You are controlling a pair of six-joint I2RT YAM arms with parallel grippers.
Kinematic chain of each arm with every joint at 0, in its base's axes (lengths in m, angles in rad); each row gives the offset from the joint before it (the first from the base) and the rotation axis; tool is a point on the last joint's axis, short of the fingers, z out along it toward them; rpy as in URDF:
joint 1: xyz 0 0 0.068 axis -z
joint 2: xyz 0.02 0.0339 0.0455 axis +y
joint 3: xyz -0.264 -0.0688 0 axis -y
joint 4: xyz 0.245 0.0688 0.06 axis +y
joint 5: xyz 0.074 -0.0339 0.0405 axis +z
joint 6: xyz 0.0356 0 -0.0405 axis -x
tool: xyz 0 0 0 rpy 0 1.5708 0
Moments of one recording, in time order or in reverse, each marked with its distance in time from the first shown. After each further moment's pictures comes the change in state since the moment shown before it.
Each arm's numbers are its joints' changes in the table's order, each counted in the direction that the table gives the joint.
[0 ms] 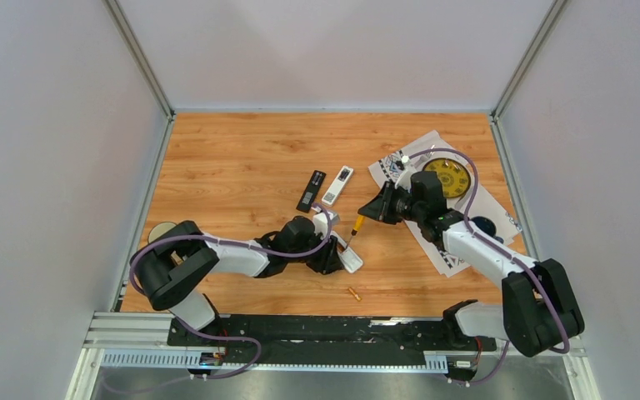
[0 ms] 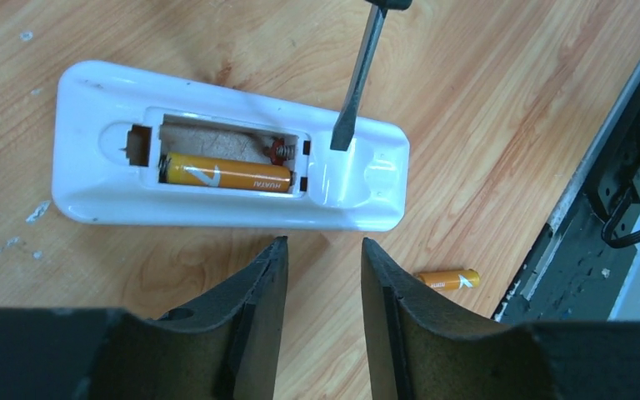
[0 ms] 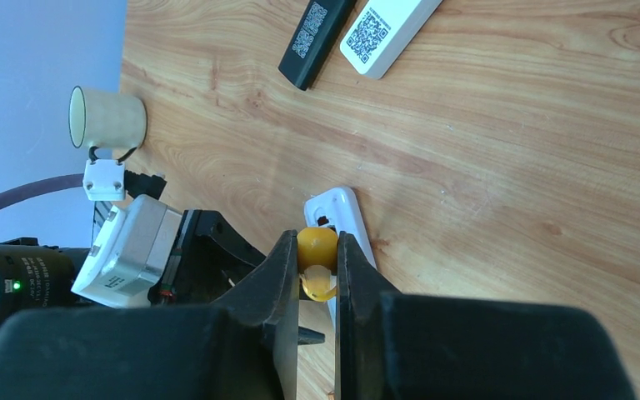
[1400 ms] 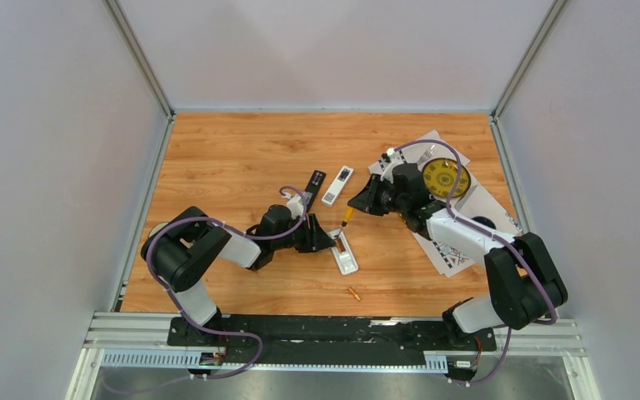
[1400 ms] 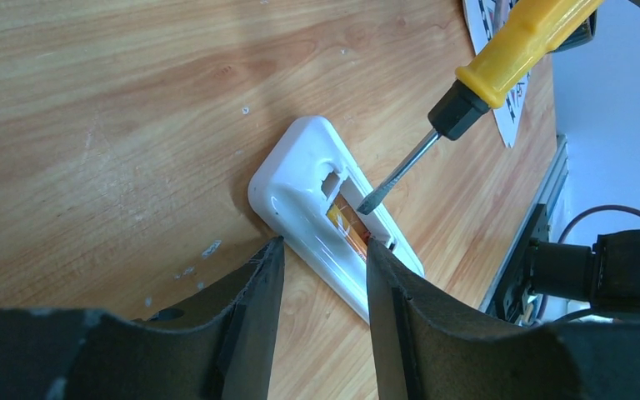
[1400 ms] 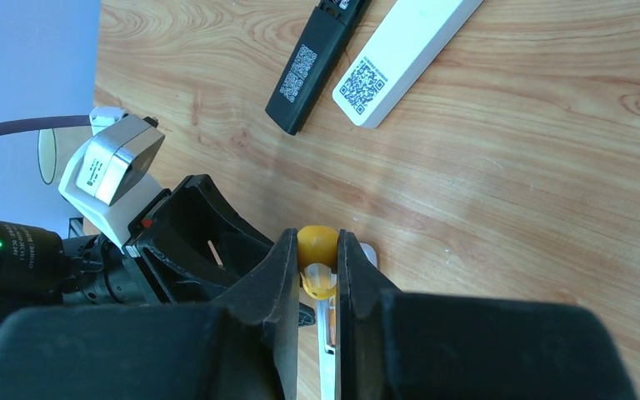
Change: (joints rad) left arm -0.231 0.113 -0.085 -0.335 -0.123 0.318; right arm -0.082 0.167 0.105 -0.060 -0.121 -0.021
